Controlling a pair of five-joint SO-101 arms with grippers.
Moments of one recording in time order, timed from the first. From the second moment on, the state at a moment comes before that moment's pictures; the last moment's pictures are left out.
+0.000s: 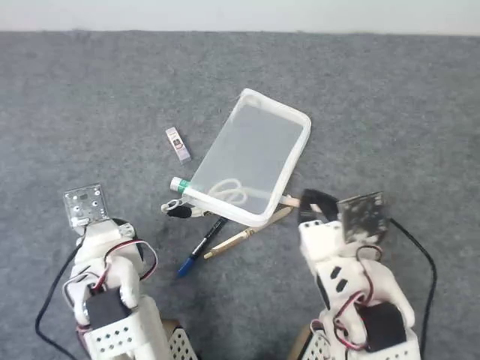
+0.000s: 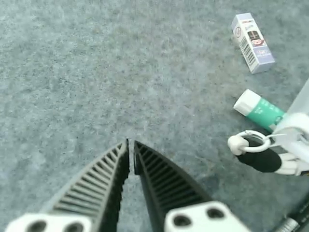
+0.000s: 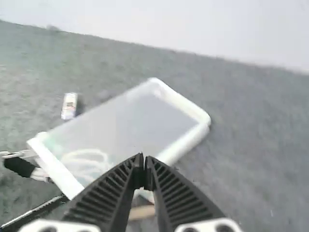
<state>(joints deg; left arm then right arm) -27.0 -103.2 93.2 67.6 1.9 -22.6 -103.9 75.8 57.3 1.3</state>
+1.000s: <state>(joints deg) -32.1 -103.2 93.2 64.8 1.8 -53.7 -72.2 57.0 48.7 -7.6</state>
